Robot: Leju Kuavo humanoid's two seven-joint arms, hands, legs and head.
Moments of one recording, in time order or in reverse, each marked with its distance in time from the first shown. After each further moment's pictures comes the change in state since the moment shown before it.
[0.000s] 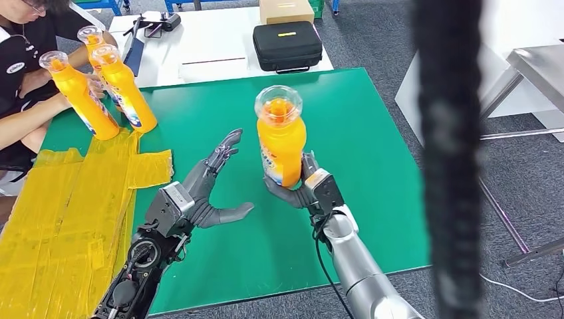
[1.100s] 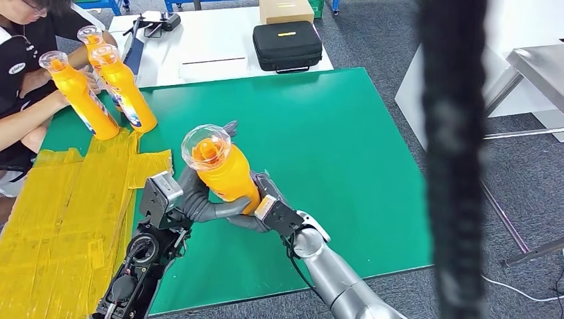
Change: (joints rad) left arm -0.017 -0.008 0.003 0.014 0.113 0.021 0.006; right arm 0.012 0.030 0.238 0.023 0.089 -0.002 0.023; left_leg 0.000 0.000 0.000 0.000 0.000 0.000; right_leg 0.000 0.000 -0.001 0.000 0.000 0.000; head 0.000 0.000
